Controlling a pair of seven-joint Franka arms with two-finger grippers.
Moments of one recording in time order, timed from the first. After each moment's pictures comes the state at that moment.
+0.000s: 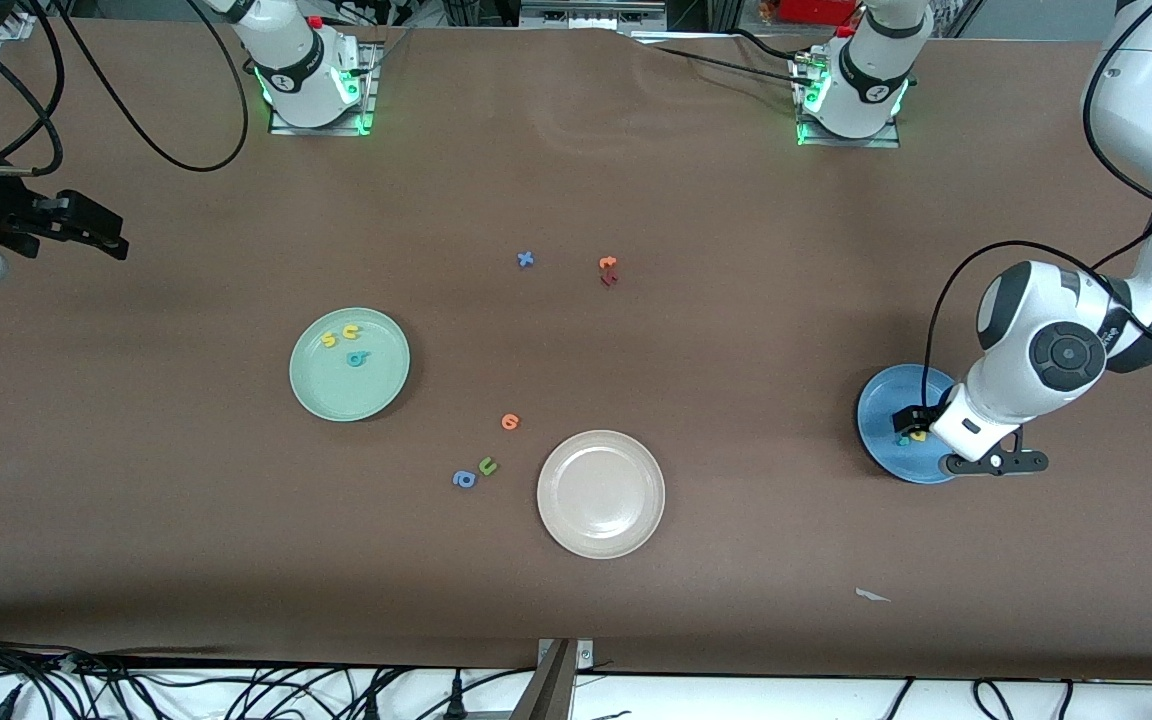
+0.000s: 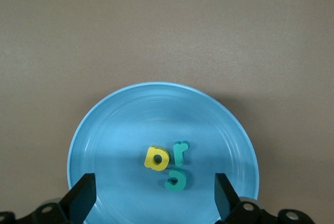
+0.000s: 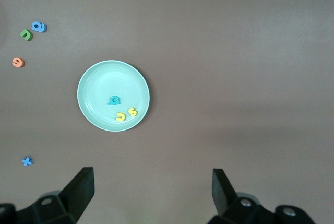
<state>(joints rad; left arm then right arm) 0.45 0.61 -0.49 -1.78 0.51 2.26 -0.35 0.01 0.06 0.03 -1.54 -0.02 1.55 0.03</state>
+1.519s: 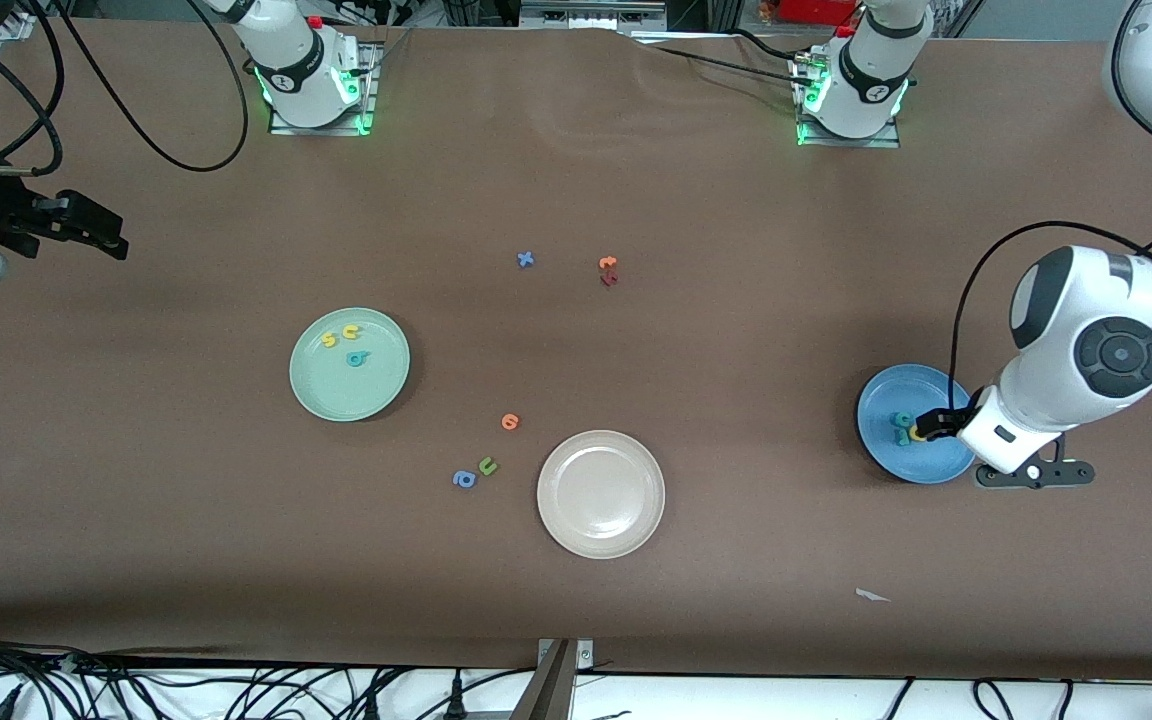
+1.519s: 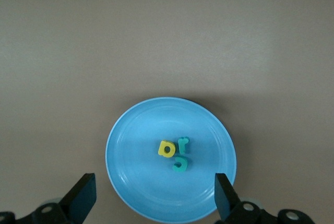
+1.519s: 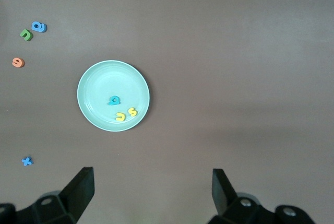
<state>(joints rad) 0.45 0.58 -0.58 -1.55 0.48 1.96 -0.29 0.01 0.06 0.03 -1.54 -0.02 1.55 0.03</state>
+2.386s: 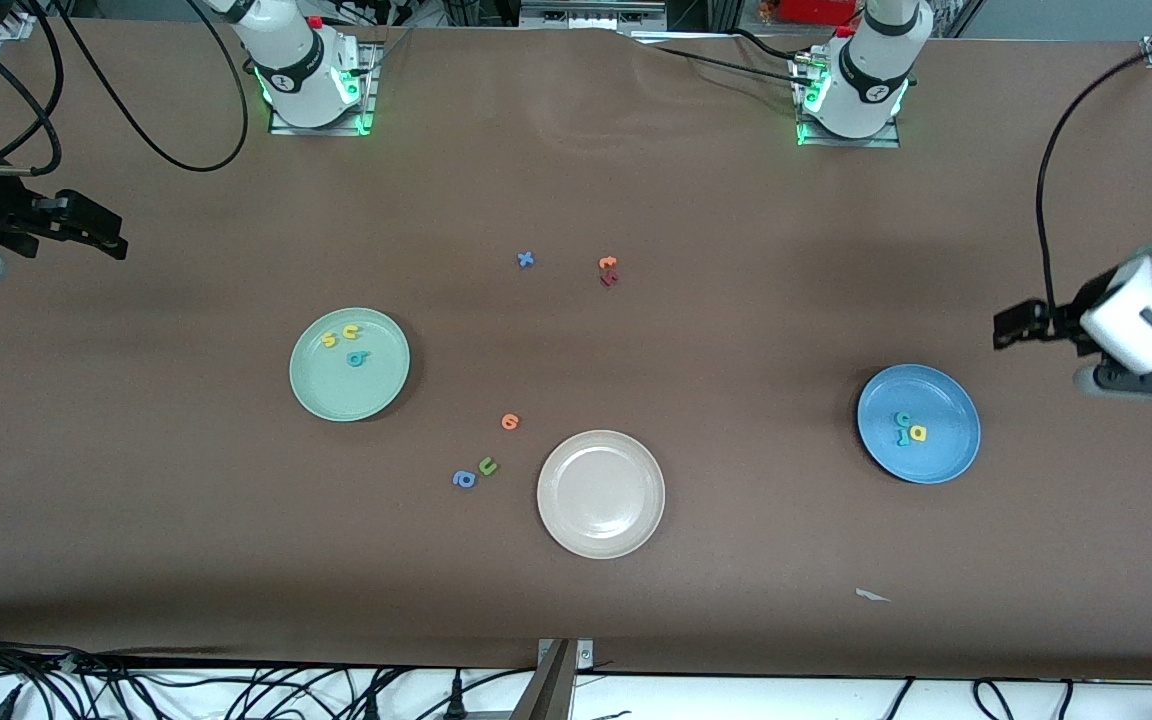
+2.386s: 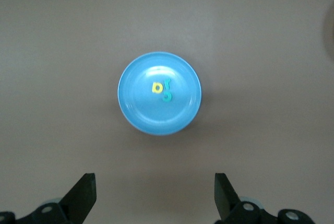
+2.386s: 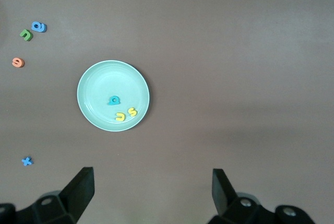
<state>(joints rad) 0.06 0.19 -0.08 -1.52 0.06 1.63 0.05 0.01 0.06 0.02 -1.53 -0.02 1.55 0.03</state>
